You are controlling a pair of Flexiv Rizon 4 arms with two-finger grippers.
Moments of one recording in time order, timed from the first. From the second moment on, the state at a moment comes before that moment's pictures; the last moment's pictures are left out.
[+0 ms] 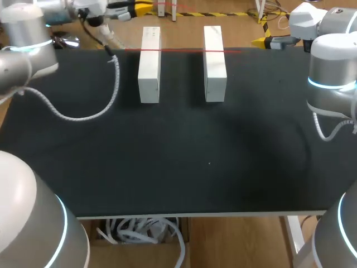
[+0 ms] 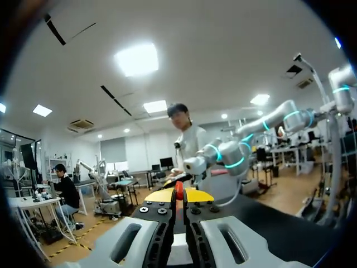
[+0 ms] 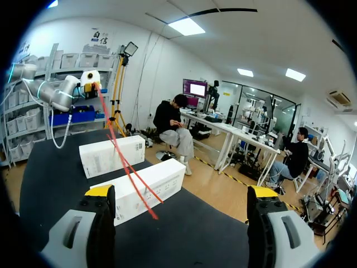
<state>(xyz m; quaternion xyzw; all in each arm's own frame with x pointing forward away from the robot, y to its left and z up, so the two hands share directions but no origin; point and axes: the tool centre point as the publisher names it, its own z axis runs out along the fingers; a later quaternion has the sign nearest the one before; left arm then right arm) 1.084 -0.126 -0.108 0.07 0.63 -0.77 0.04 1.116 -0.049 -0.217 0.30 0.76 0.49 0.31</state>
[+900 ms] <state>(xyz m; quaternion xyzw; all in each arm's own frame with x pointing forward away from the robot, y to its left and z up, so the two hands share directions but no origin) 1.096 -0.167 -0.109 0.07 0.58 -0.81 -0.02 1.116 -0.049 -0.217 0.30 0.76 0.49 0.31</state>
